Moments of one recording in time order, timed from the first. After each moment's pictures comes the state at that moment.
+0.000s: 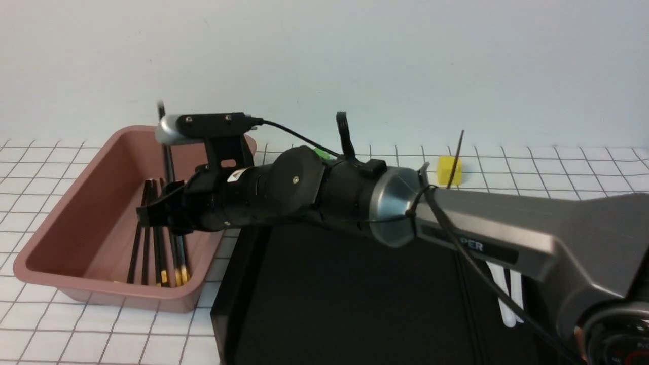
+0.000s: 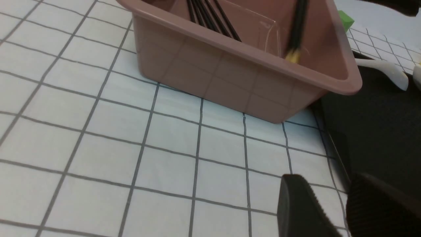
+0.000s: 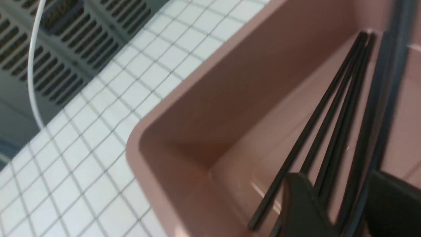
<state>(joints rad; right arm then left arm) 0.82 2.19 -1.77 0.89 0.23 -0.43 -0.15 -0.01 0.03 0.02 0.39 -0.41</state>
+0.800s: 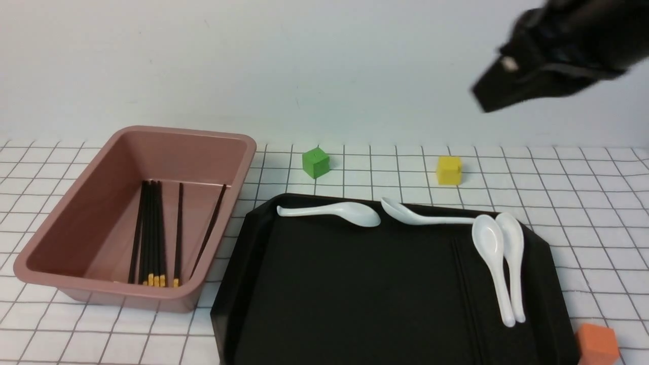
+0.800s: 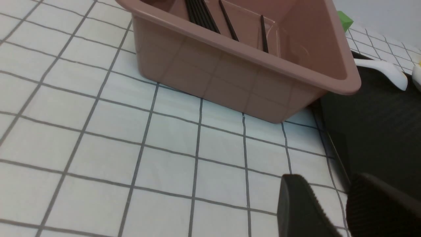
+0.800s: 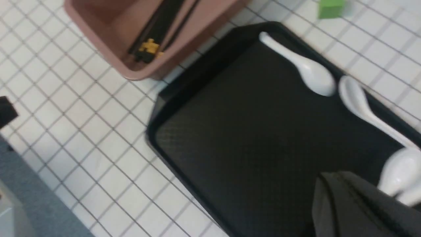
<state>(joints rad) 0.43 1.31 -1.65 0.25 1.25 -0.12 -0.15 -0.01 0.03 0.02 0.39 -0.41</state>
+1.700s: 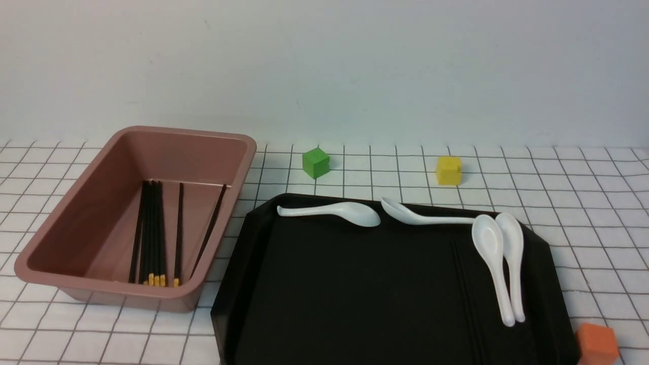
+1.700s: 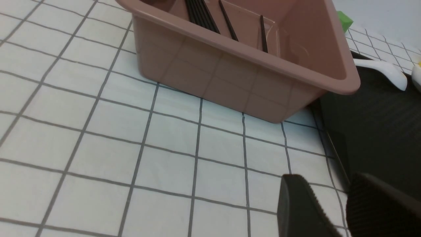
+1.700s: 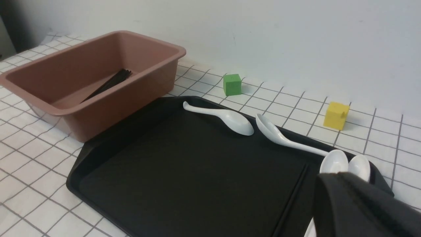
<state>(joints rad) 0.43 0.25 -0.36 0.14 0.38 -0.07 -0.15 -0.01 0.03 0.02 0.39 -0.41</state>
